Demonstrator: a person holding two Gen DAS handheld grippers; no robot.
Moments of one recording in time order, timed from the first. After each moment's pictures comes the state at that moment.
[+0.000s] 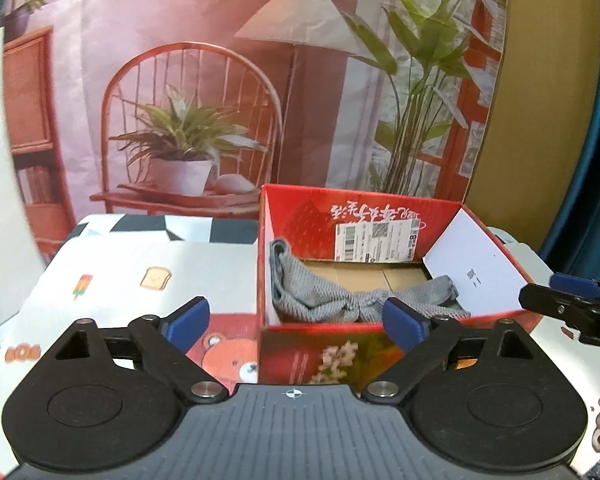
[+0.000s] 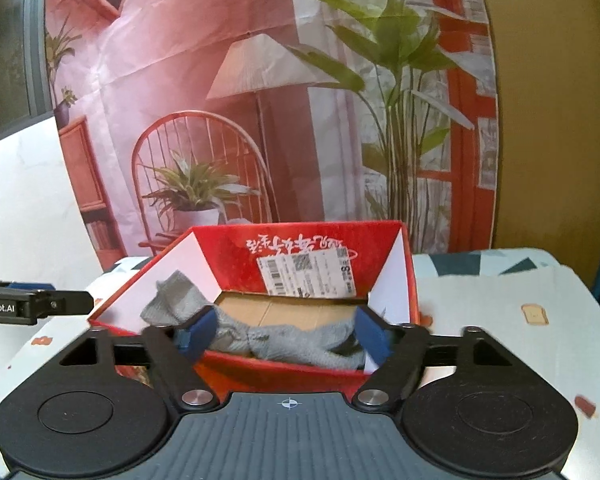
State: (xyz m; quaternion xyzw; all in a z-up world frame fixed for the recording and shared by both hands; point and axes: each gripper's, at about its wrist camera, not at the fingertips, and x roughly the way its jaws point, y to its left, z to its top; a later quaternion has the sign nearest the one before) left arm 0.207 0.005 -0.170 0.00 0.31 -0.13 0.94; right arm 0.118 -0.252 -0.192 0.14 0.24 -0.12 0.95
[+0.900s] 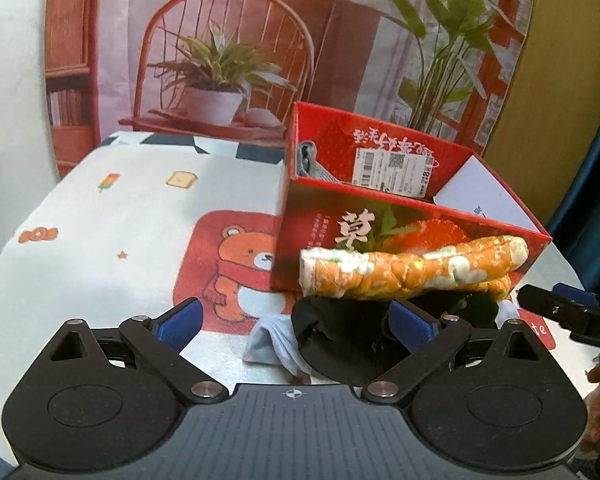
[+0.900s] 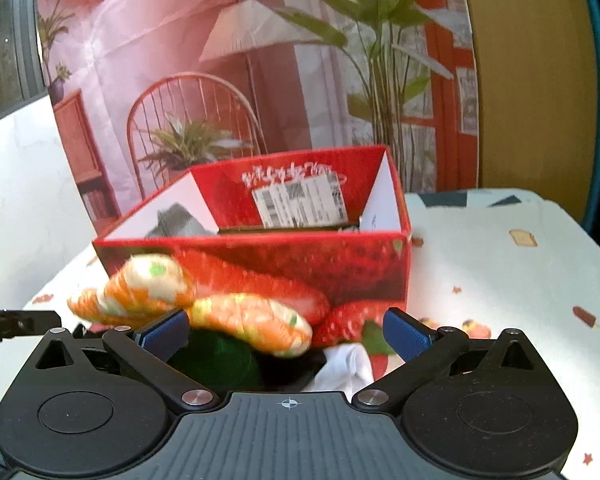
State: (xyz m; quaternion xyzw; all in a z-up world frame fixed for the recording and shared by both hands) left arm 0.150 0.030 -0.215 -0.04 0.36 -0.11 0.92; right arm 0.072 -0.222 -0.239 0.16 0.28 -0.13 0.94
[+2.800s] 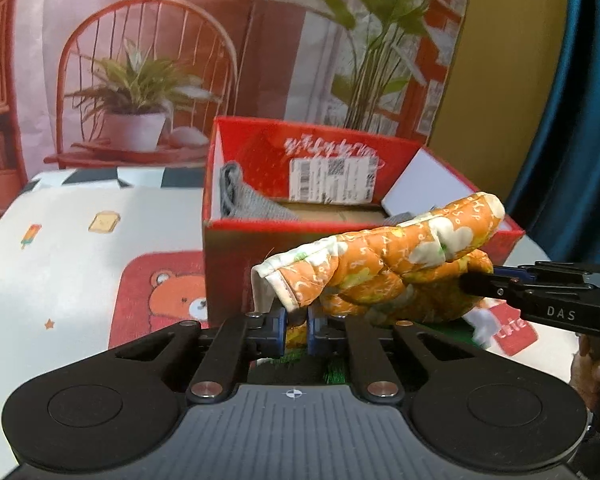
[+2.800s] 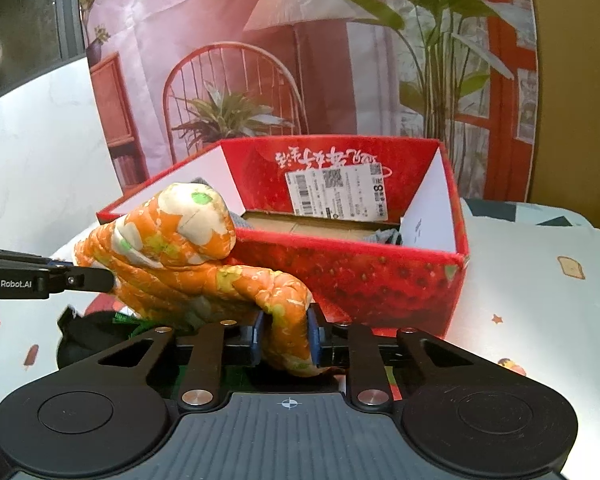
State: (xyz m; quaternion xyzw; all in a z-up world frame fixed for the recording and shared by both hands) left arm 0.189 0.002 -0.218 -0.01 0.33 -0.21 0.92; right arm 0.112 -0.239 -0.249 0.12 0.30 -0.05 0.95
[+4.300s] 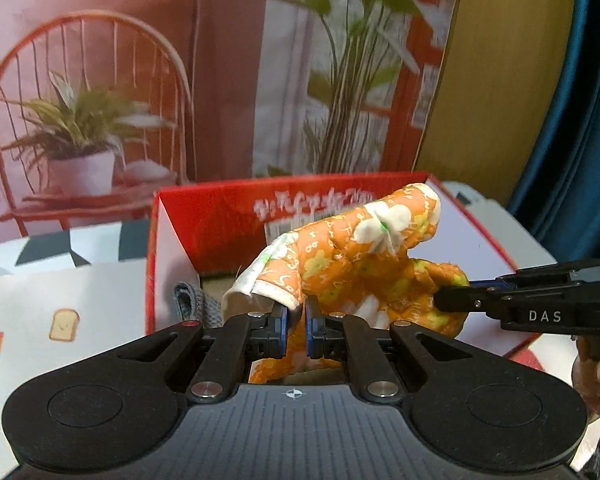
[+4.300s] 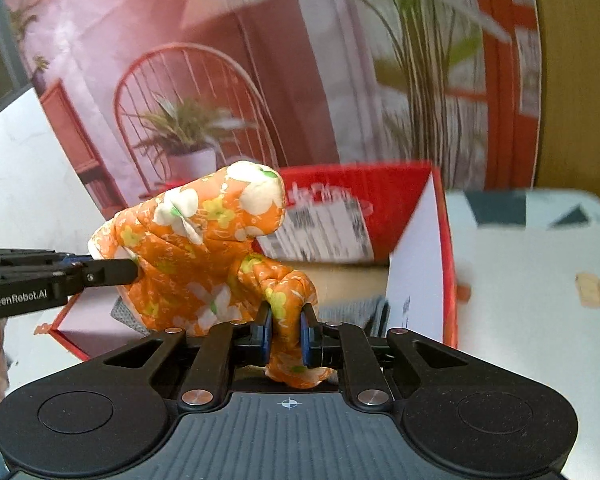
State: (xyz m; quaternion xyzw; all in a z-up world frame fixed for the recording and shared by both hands) left arm 0.319 -0.058 -0.190 0.05 0.38 -0.24 0.89; right arm 0.216 -0.311 -0.225 0.20 0.36 -0.06 0.91
